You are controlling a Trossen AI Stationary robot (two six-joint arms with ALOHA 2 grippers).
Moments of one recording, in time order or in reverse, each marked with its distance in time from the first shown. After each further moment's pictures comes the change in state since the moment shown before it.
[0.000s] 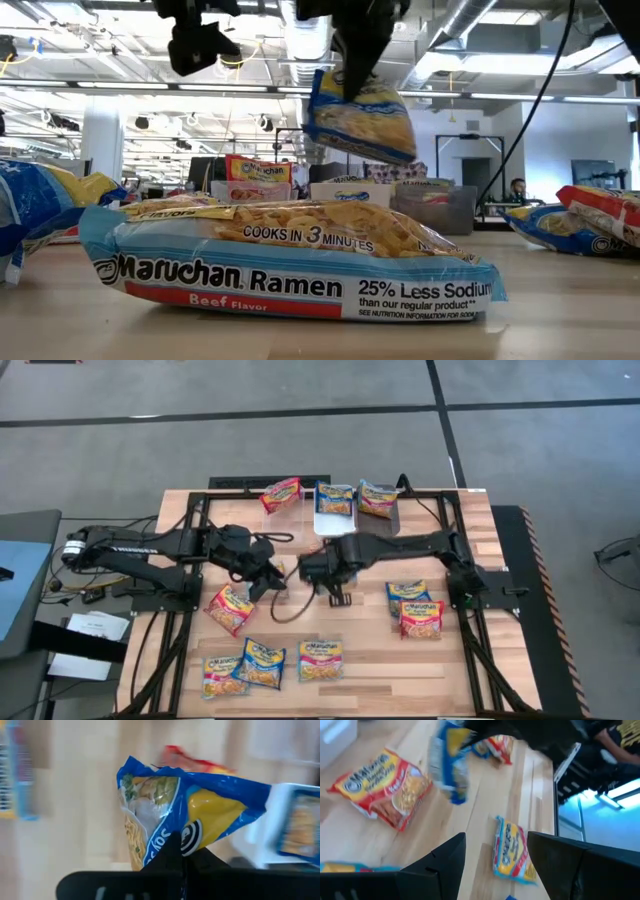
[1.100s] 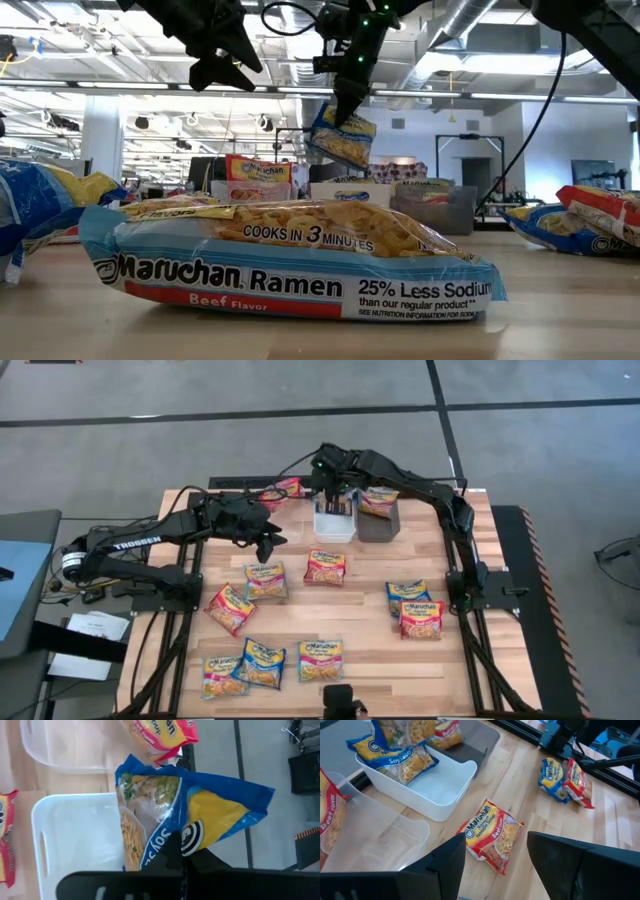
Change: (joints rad) left arm 0.314 0.000 0.000 0.019 -0.095 0.270; right arm -0.522 0.001 0.027 0.364 0.043 -0.443
